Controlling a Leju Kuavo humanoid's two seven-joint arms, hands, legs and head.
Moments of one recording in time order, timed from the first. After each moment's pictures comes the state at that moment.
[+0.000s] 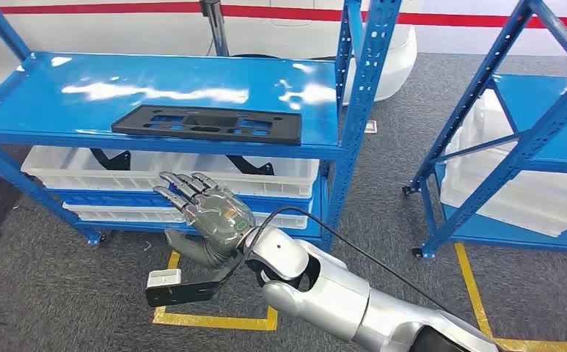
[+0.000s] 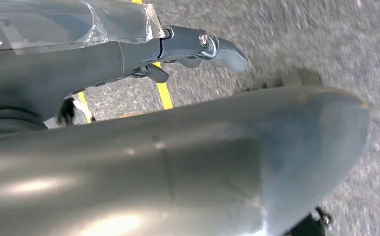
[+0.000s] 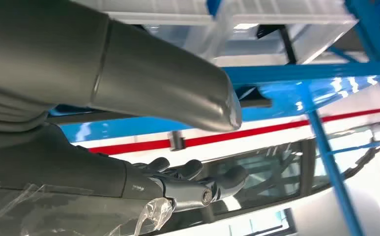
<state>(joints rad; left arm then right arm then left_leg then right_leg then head) -0.17 0.00 -1.16 -0.23 0.84 0.23 0.08 -1.05 0.35 1.35 -1.25 0.76 -0.10 0.13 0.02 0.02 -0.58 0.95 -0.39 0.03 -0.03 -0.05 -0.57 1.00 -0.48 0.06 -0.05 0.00</state>
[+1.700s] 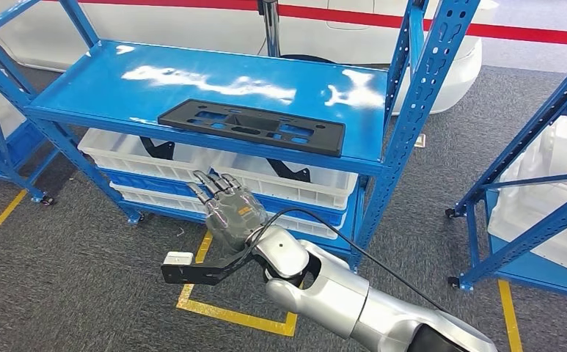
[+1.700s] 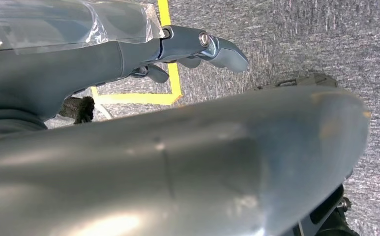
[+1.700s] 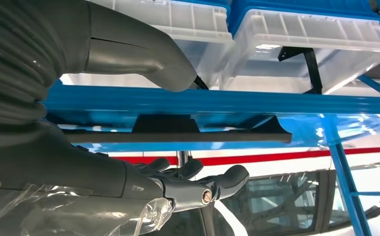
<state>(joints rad) -0.17 0.01 -1.16 -0.22 0.83 0.23 0.12 -1.04 0.34 1.35 -1.15 0.83 -0.07 0.29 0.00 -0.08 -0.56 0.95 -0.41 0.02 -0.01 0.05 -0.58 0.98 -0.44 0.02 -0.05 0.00</state>
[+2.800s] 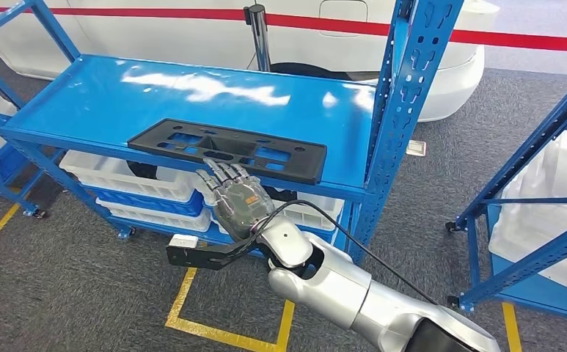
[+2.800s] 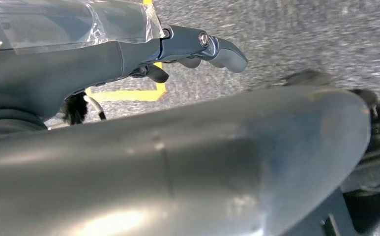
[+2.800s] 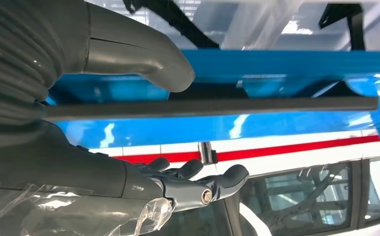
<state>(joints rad) -0.17 0.01 -1.16 -0.22 0.81 0.23 0.12 -1.07 0.35 1.32 -1.12 0.81 -0.10 0.32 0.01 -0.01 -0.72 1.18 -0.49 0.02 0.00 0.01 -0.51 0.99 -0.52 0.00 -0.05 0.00</state>
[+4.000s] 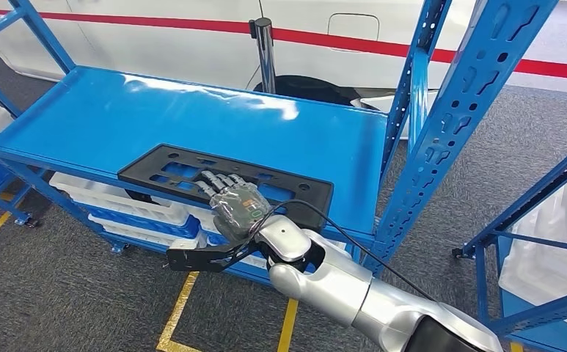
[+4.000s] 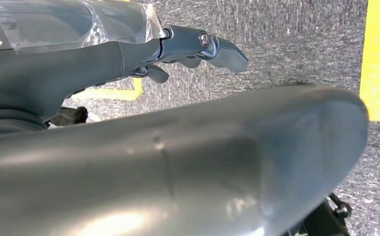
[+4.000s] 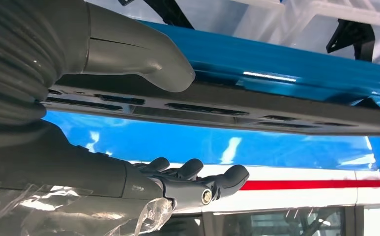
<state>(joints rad) -0.17 0.01 -1.16 -0.22 0.82 0.23 0.09 -1.09 0.35 1.33 -1.12 0.70 0.05 0.31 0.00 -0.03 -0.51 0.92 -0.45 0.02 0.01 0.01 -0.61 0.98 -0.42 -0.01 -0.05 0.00</state>
